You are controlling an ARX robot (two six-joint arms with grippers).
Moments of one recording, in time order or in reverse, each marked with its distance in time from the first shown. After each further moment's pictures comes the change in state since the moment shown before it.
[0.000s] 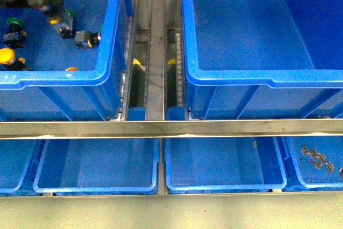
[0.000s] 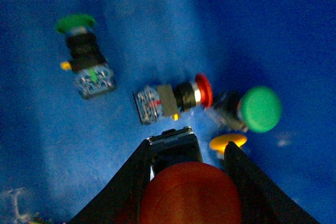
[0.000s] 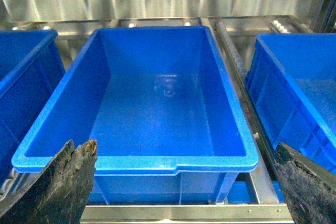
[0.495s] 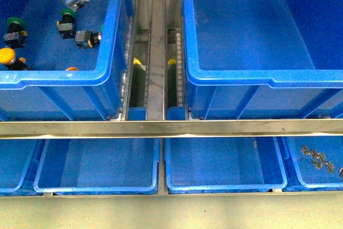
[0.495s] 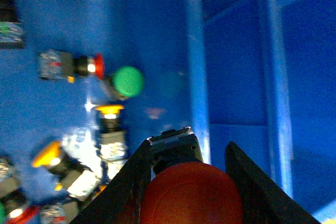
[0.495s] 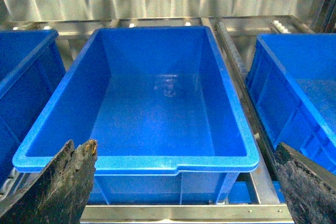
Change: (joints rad) left arm -0.097 -0.358 -0.307 0.016 0.122 -0.350; right arm 0.000 0.000 0.000 0.000 0.000 0.000
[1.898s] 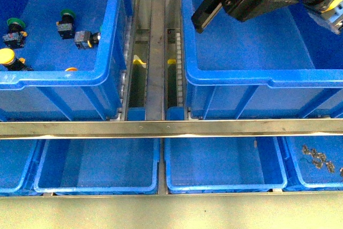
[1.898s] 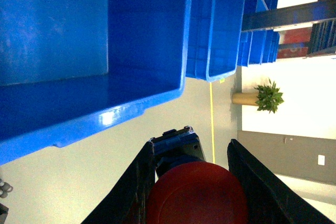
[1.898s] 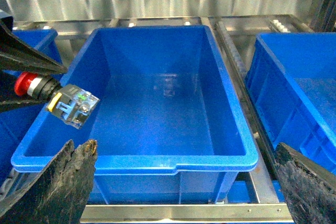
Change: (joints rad) left arm -0.610 0.044 0.001 0.261 -0.024 -0.768; right arm 0.000 0.000 0.000 0.000 0.000 0.000
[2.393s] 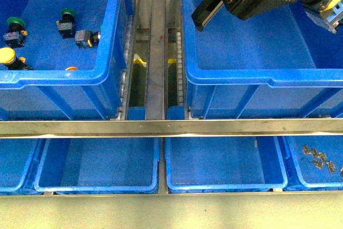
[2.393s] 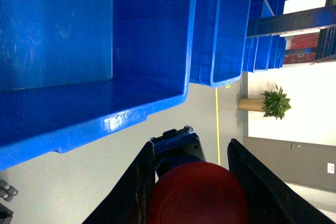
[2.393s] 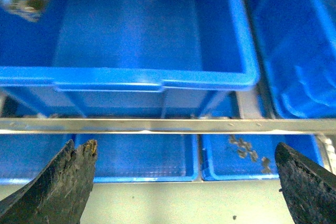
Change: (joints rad) left arm -0.010 0.000 0.013 -0.031 -0.048 0.006; right arm 0.146 0.559 0.167 -0.019 0.131 -0.070
